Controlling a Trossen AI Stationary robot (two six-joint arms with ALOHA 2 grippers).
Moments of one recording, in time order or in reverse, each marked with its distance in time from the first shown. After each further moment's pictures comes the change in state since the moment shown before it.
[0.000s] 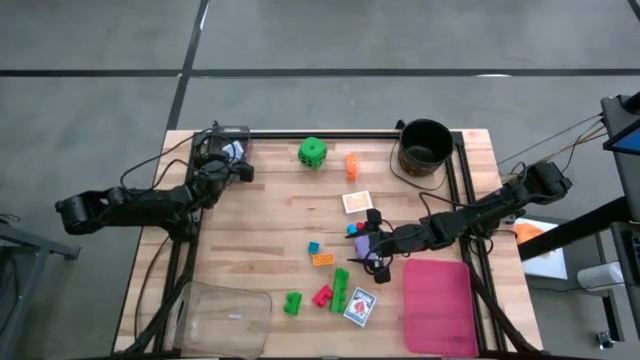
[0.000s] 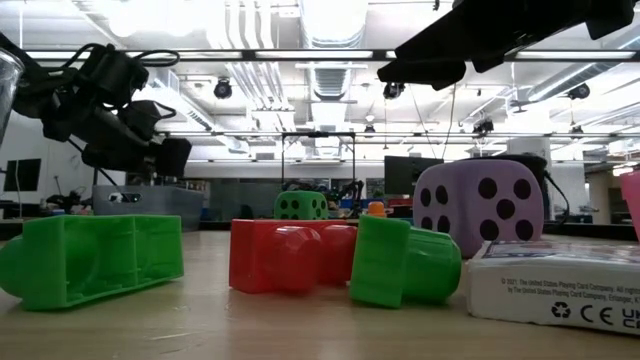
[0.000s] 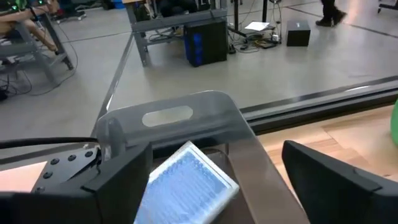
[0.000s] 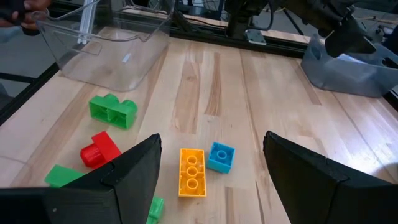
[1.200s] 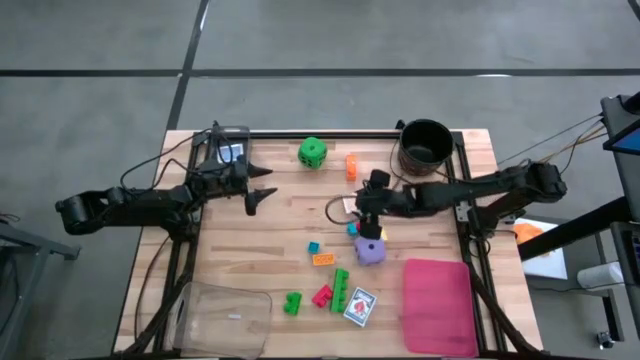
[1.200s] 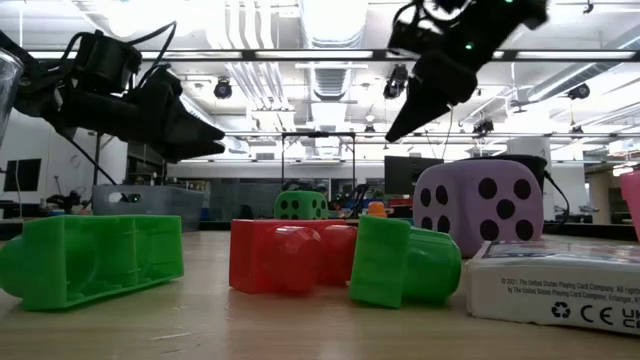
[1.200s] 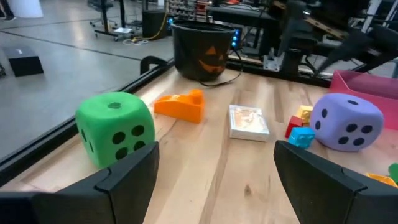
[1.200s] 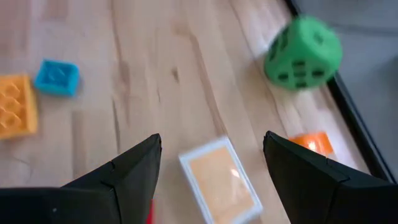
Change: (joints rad) left arm -0.003 0.000 0.008 0.178 1.087 0.144; right arm -0.317 0.036 0.266 -0.678 0.067 0.024
